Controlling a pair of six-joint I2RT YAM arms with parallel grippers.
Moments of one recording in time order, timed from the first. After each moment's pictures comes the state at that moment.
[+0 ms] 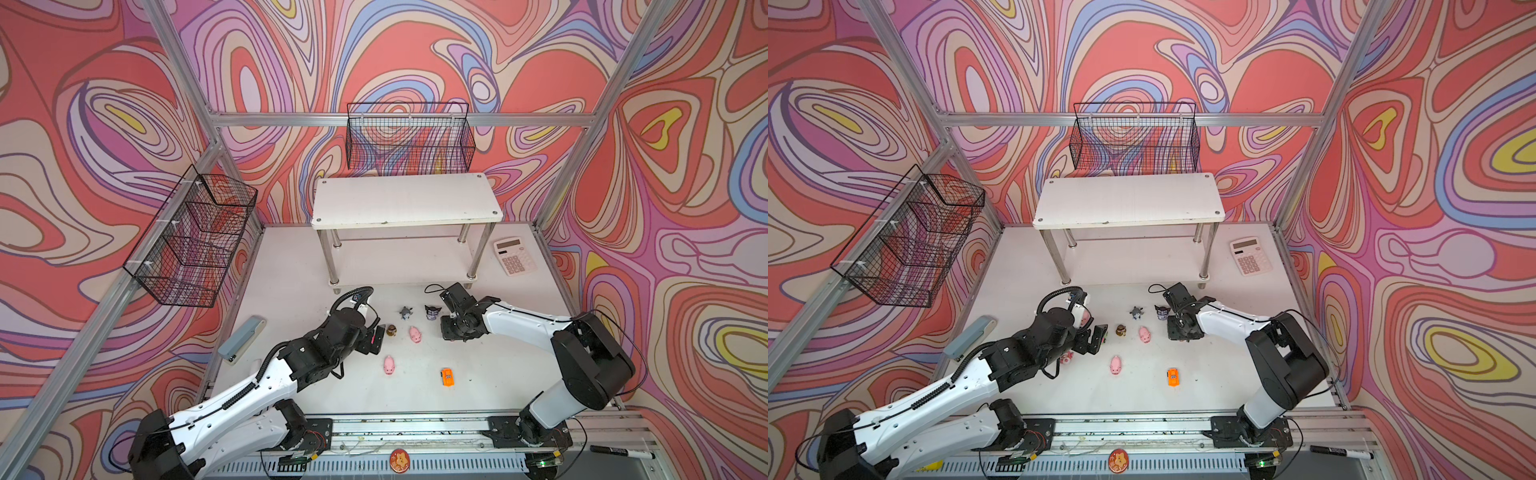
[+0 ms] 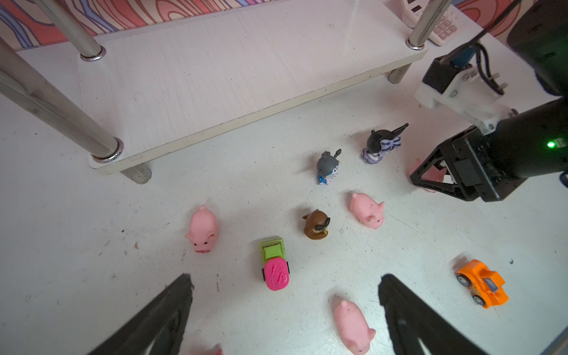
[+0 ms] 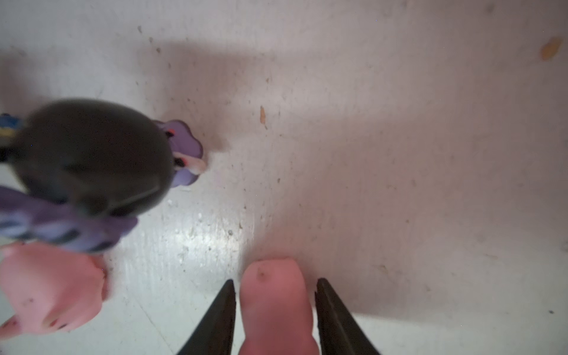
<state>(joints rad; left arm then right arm) -0.84 0.93 0.66 -0.39 -0.29 -0.33 0.56 1.60 0.86 -0.53 0.05 0.49</state>
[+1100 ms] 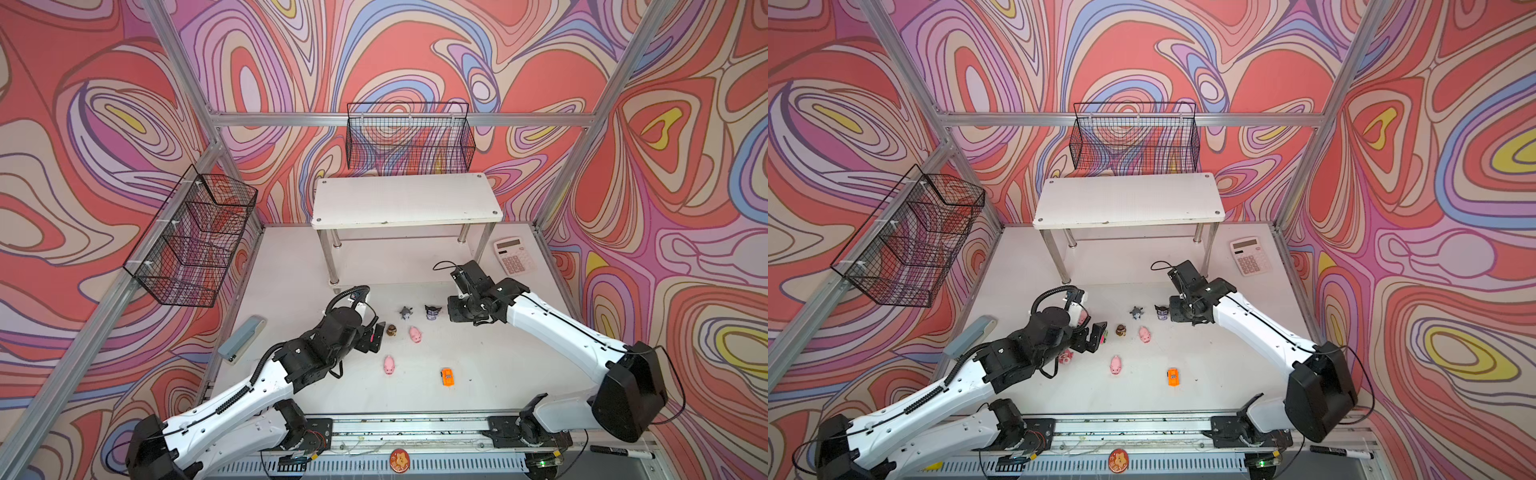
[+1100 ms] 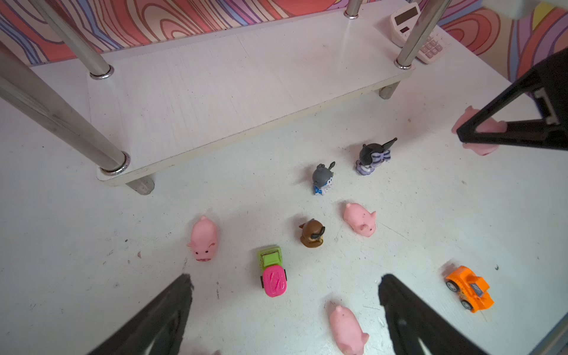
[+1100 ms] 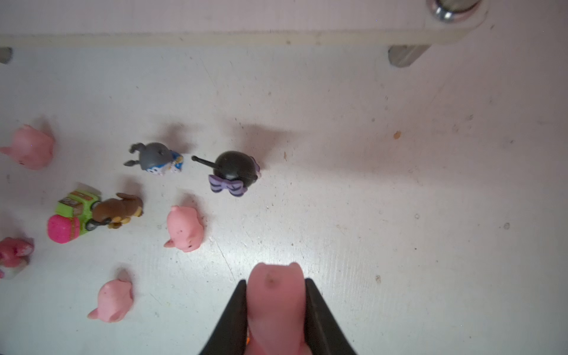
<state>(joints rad) -0.84 0.90 0.68 -0.39 -0.28 -0.32 0.56 1.39 1.15 -0.87 0.07 0.45</state>
